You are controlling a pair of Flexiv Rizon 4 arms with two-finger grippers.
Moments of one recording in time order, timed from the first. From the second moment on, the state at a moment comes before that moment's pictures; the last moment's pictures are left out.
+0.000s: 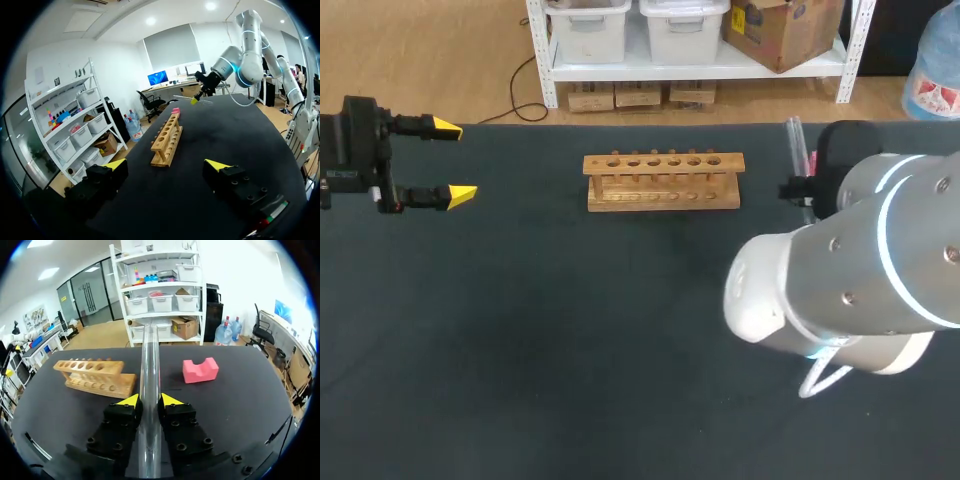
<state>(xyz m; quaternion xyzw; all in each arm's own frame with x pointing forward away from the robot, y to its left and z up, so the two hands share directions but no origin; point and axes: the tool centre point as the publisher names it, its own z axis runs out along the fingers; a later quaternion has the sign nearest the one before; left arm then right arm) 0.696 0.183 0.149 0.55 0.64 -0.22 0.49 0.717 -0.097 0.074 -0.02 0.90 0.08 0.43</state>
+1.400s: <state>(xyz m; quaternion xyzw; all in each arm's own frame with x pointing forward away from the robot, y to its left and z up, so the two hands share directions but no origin) 0.696 0.183 0.149 0.55 0.64 -0.22 0.49 0.686 0.015 0.046 -0.08 0.90 0.12 0.41</state>
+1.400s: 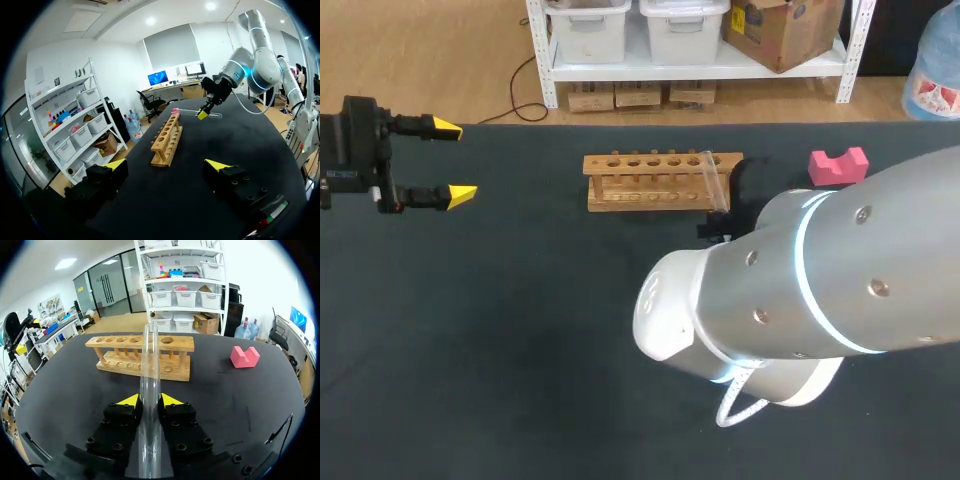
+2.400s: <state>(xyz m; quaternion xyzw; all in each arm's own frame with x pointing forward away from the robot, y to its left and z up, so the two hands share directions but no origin) 0.696 0.183 0.149 0.55 0.64 -0.22 0.49 0.696 0.021 0.028 -0.08 0.91 0.11 0.40</state>
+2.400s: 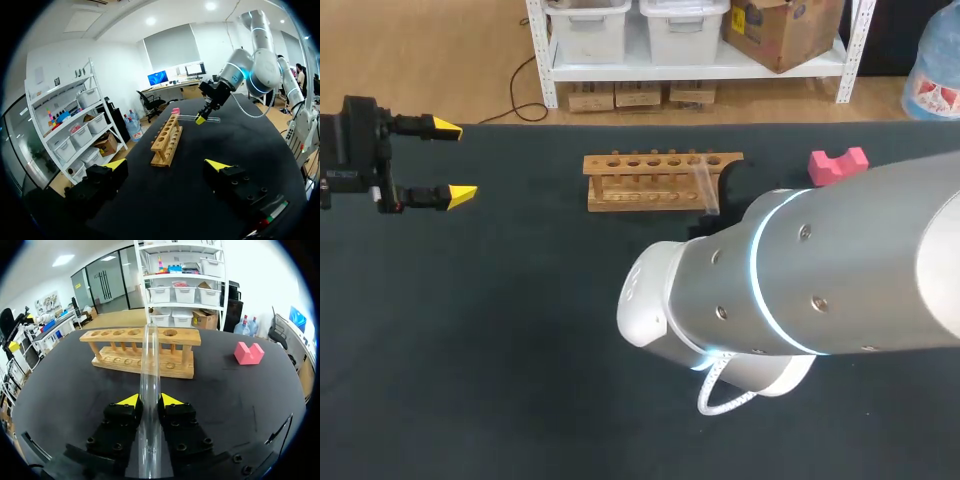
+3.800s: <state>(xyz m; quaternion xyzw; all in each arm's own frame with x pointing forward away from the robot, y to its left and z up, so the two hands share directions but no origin) 0.696 0.183 0.149 0.55 0.64 -0.22 0.49 0.708 0.028 0.011 -0.08 0.94 0.10 0.32</state>
